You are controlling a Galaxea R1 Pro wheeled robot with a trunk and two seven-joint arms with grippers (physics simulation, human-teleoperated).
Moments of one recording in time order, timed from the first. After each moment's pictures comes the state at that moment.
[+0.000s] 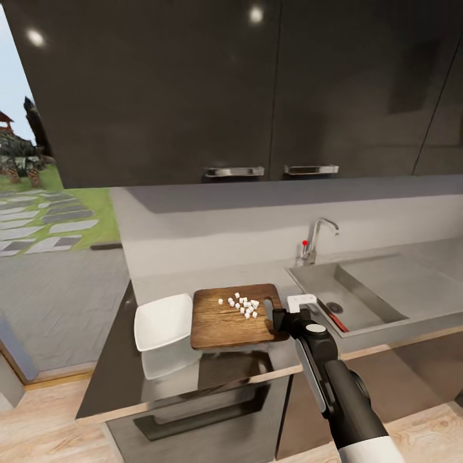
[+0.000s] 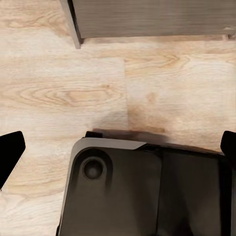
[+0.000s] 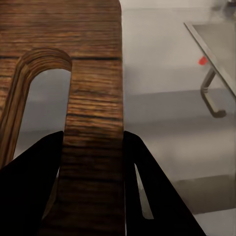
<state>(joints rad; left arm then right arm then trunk) 0.30 -0.03 0.05 -0.78 0.12 -0.07 -0.02 -0.47 0.10 0.12 -1.35 0.05 0.68 -0.06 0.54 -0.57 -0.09</state>
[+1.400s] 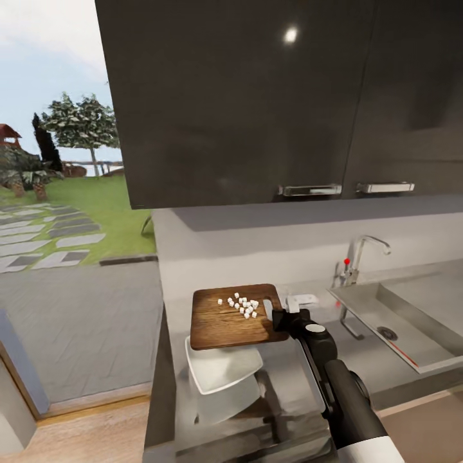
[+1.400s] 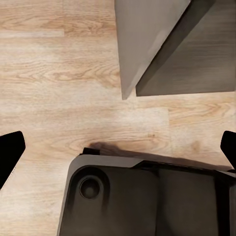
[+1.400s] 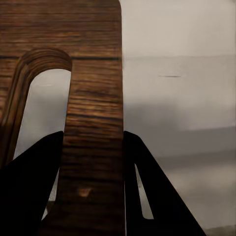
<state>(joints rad) 0.30 -0.03 0.05 -0.78 0.12 -0.07 -0.02 -0.47 0.10 0.12 -1.35 0.06 0.68 -0.07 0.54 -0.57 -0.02</state>
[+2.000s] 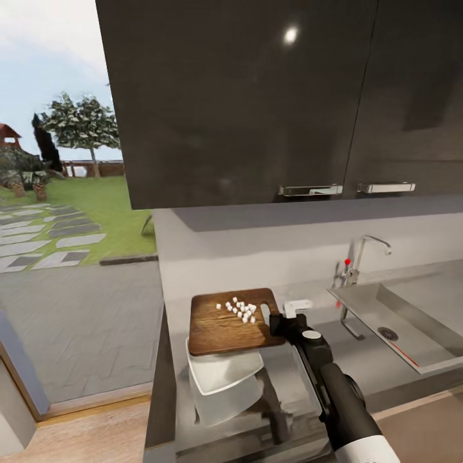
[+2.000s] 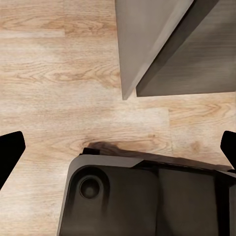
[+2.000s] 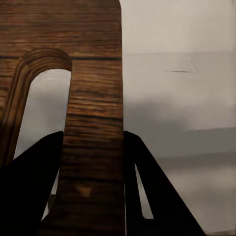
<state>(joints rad) 0.30 -0.03 0.05 -0.78 0.12 -0.07 -0.02 -0.47 0.10 0.13 -1.26 0.06 0.58 -0.05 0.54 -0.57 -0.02</state>
